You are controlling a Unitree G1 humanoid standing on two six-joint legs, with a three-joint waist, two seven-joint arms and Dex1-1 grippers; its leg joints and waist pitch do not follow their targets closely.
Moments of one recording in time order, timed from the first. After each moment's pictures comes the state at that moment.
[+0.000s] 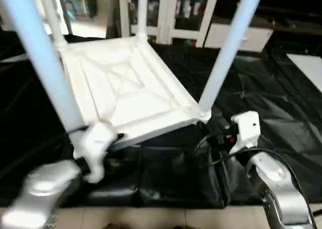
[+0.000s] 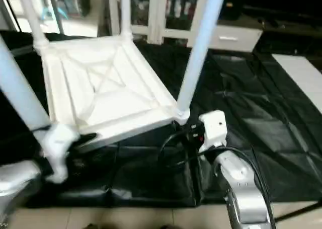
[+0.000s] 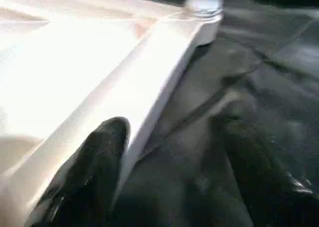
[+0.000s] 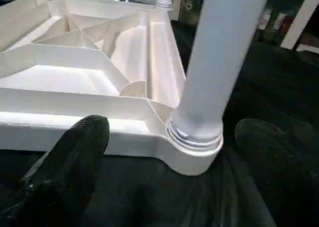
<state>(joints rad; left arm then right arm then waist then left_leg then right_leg) 0.10 0.44 0.10 -0.53 -0.17 0.67 -0.74 -0.05 -0.21 0.01 -0.15 0.15 0.29 0.36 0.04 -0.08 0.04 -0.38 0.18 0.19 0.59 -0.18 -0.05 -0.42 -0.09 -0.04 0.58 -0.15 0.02</state>
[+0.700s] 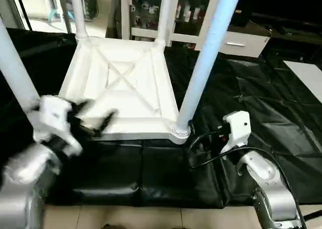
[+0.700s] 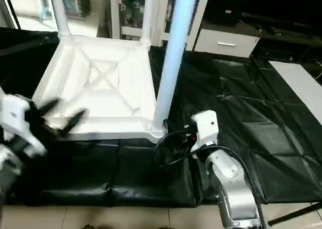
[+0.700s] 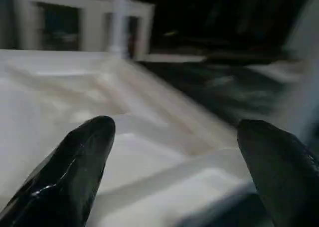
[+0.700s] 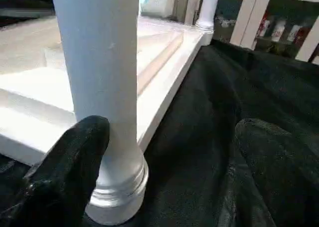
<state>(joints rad) 0.06 0.25 0.26 -0.51 -0.38 0.53 -0.60 -0.06 -0.15 0.04 -0.10 0.19 0.20 0.38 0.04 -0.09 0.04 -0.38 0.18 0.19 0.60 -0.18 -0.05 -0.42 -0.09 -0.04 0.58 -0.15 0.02</state>
